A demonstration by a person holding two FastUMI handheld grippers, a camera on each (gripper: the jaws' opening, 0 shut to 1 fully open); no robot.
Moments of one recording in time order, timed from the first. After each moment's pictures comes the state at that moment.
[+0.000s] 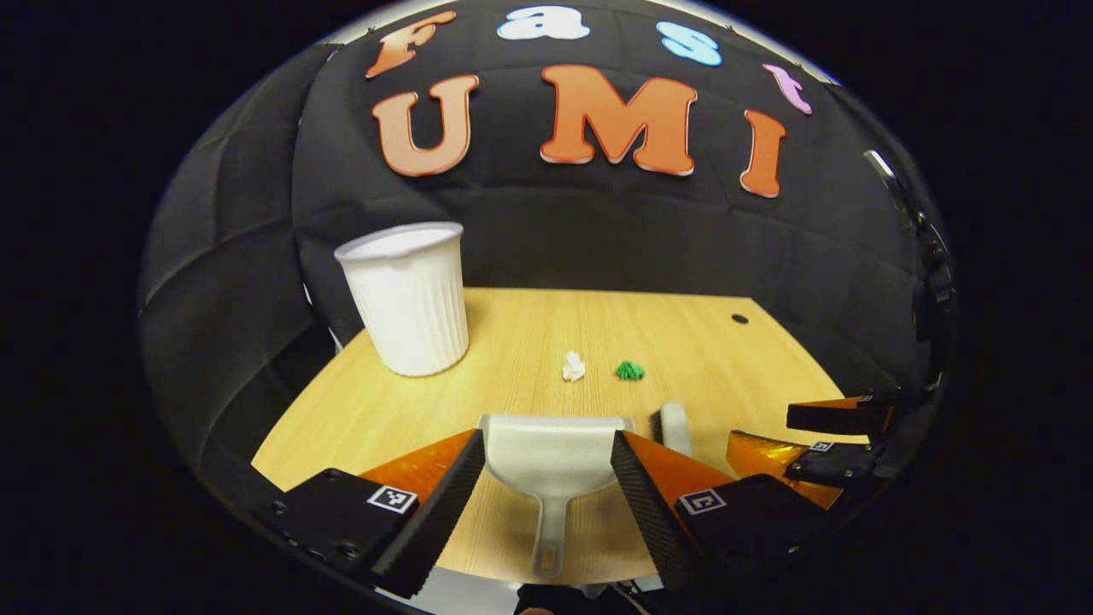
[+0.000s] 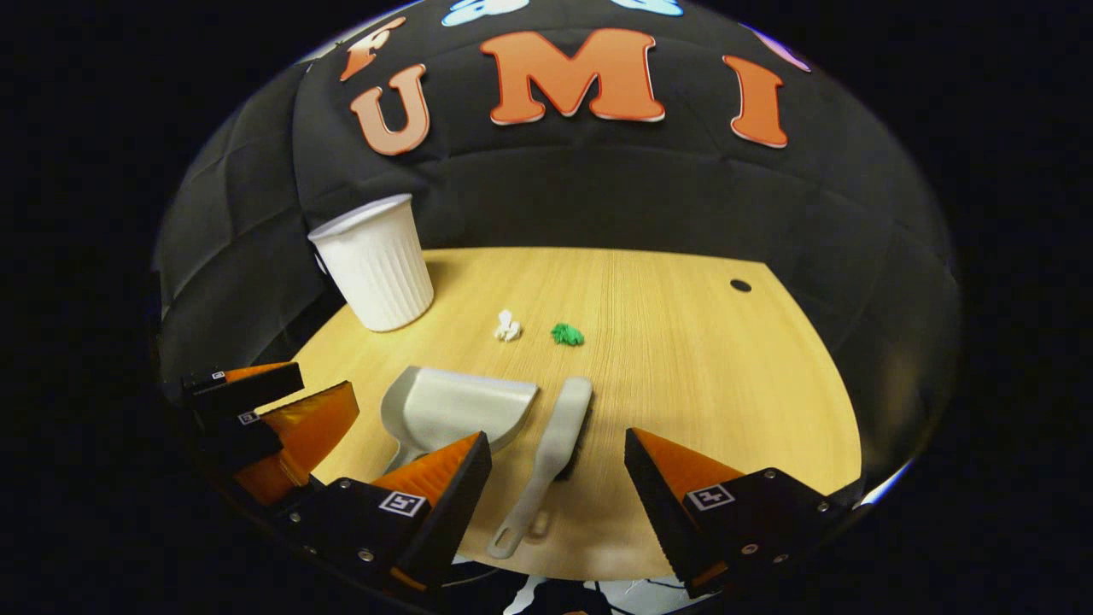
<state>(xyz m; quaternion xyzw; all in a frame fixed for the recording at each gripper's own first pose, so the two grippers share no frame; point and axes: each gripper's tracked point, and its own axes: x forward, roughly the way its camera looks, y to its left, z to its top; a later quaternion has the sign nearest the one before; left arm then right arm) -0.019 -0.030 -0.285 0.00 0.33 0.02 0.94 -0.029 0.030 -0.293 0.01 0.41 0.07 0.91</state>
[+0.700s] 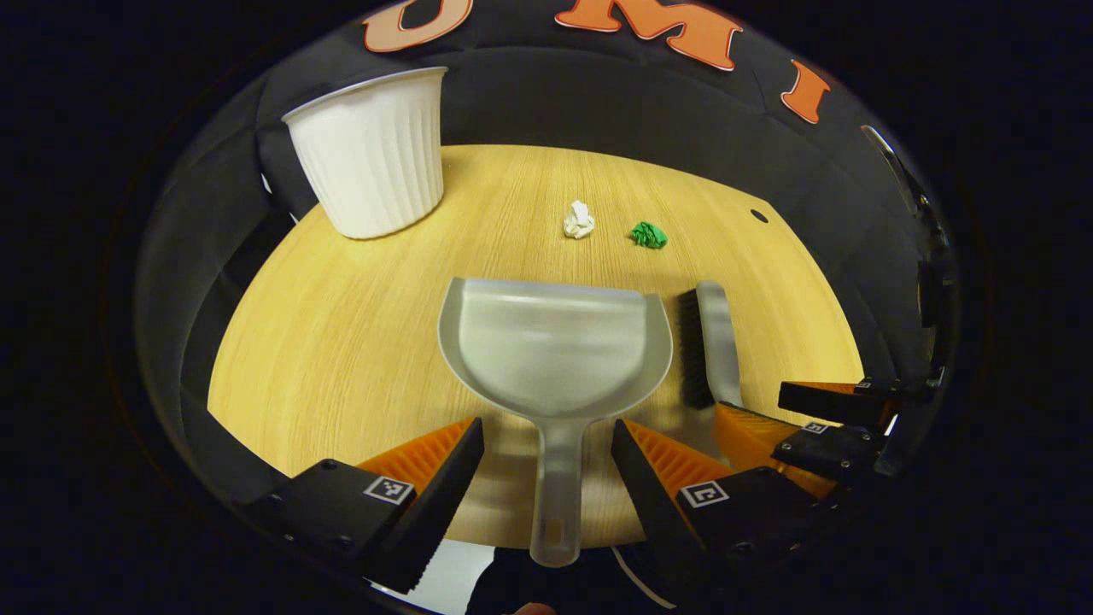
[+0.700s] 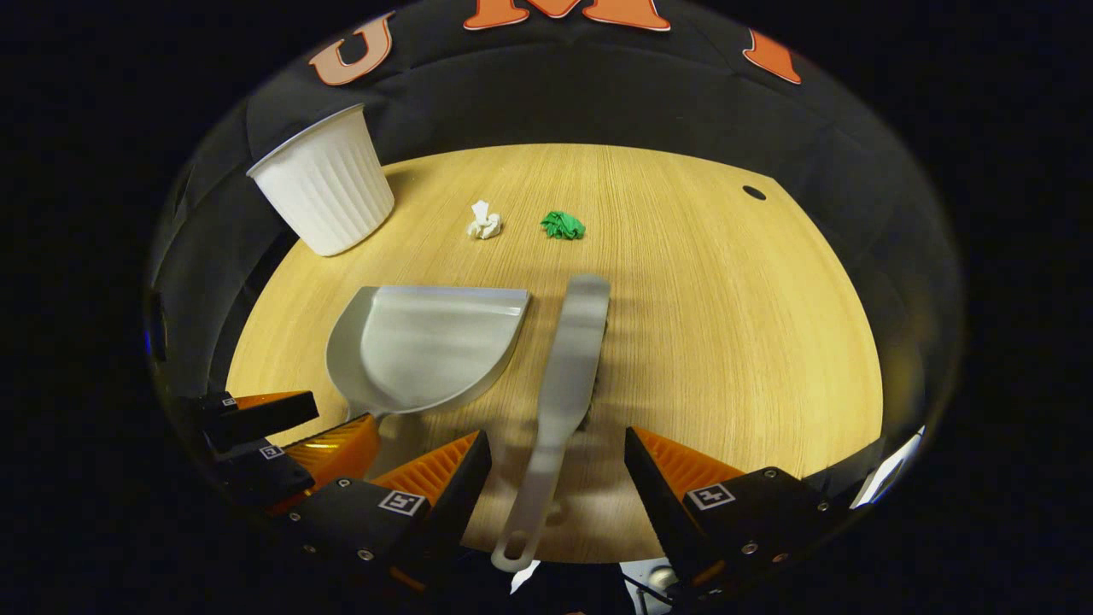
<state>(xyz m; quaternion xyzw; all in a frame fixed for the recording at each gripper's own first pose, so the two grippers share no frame) -0.047 -0.026 -0.391 -0.04 0.53 -0.01 0.84 -0.046 0.046 -0.377 0.00 0.55 0.03 0.84</state>
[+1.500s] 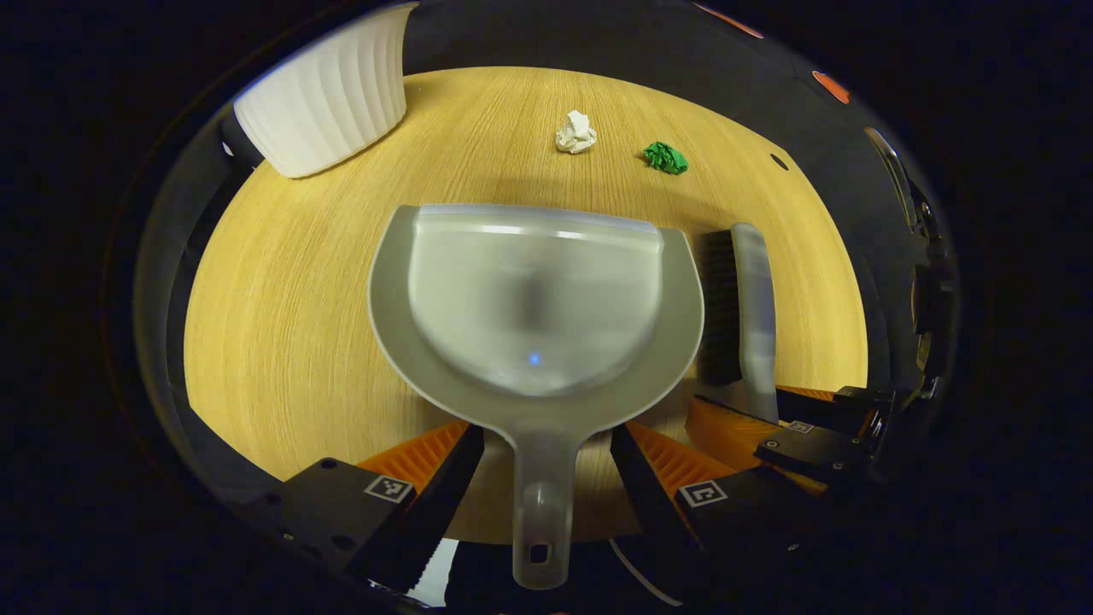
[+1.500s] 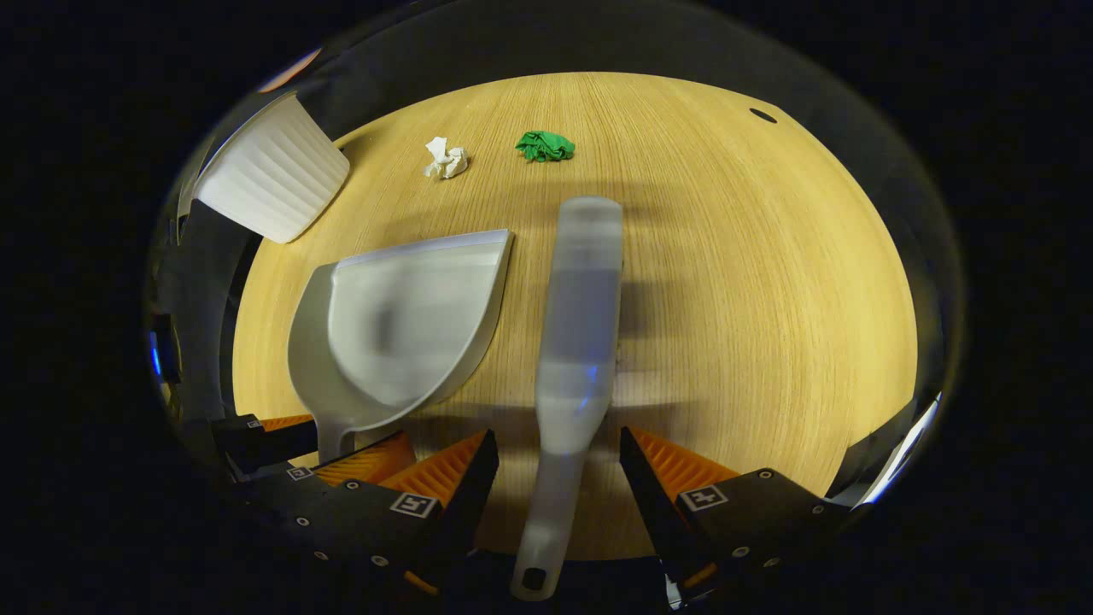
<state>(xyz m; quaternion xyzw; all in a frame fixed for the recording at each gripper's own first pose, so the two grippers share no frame) -0.046 -0.035 -0.429 -0.06 0.65 -0.03 0.75 -0.052 0.056 -0.426 0.05 0.65 0.01 0.76</state>
